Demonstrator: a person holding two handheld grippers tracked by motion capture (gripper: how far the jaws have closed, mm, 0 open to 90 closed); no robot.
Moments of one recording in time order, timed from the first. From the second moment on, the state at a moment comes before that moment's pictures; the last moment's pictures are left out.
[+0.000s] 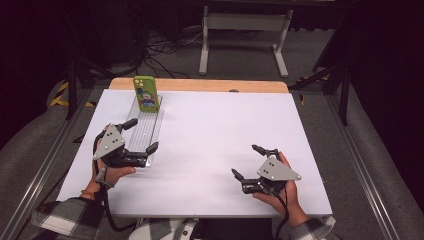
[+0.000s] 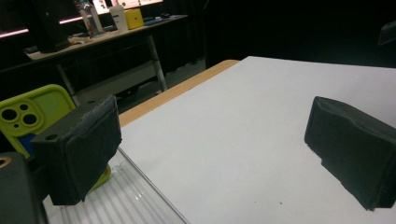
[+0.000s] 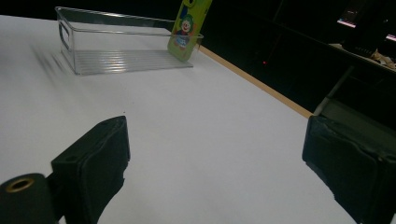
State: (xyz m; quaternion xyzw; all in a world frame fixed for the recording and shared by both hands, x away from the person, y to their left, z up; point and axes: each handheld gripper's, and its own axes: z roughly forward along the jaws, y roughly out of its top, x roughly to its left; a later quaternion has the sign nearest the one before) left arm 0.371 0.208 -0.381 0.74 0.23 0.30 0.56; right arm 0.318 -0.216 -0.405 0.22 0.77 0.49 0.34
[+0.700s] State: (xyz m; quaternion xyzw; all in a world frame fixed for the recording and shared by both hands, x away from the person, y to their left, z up) left arm 0.352 0.192 -0.391 0.75 0.20 0.29 0.56; right arm 0.316 -0.213 -0.403 0.22 0.76 0.50 0.35
